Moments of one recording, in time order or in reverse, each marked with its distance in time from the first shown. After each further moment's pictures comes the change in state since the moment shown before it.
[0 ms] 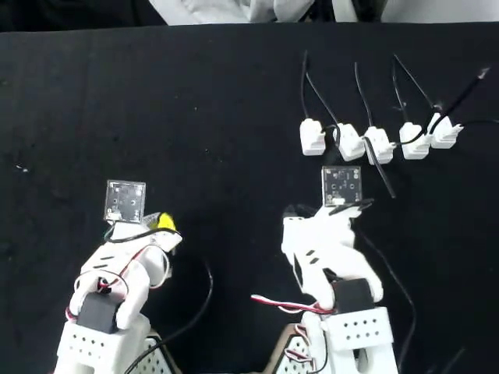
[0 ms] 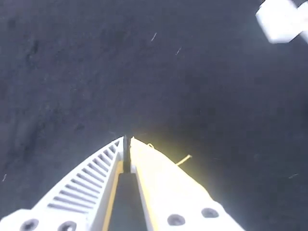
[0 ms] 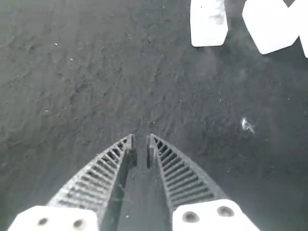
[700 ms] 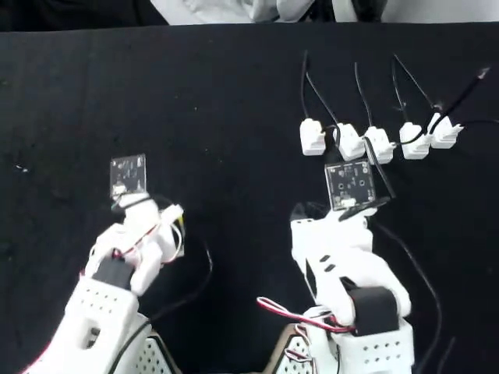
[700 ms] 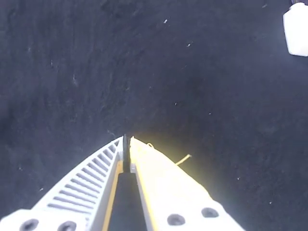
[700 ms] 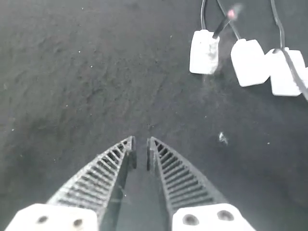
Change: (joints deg) left arm 3.3 30.7 -7.2 -19.9 11.6; right arm 0.0 0.0 -22.2 22.0 5.5
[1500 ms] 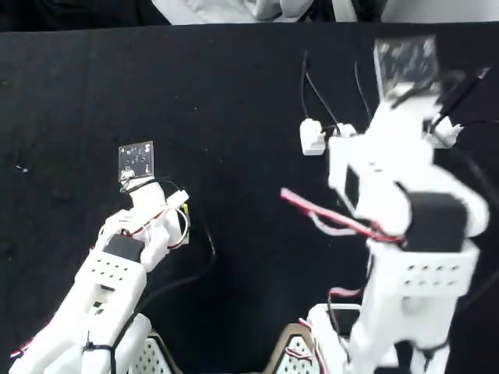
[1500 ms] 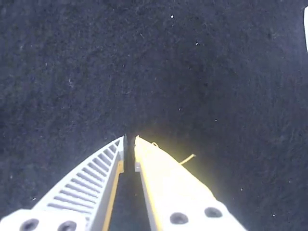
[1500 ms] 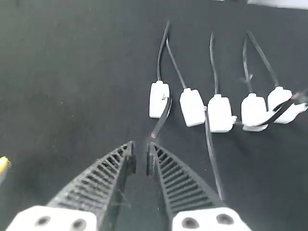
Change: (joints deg) left arm 0.1 24.0 -9.8 -7.4 2.7; right arm 9.3 44.1 -59.1 18.2 6.8
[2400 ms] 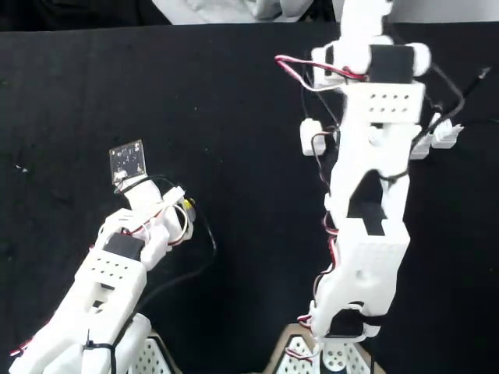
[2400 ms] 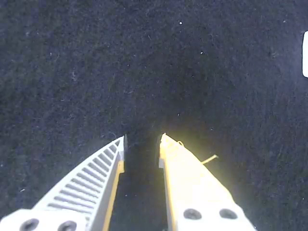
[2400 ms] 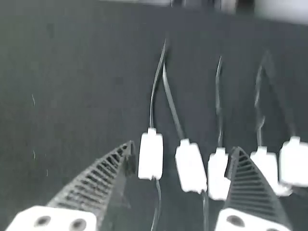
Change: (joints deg) left arm -0.1 0.7 -1.1 0.0 7.2; right arm 0.0 70.3 -78.4 10.8 1.7
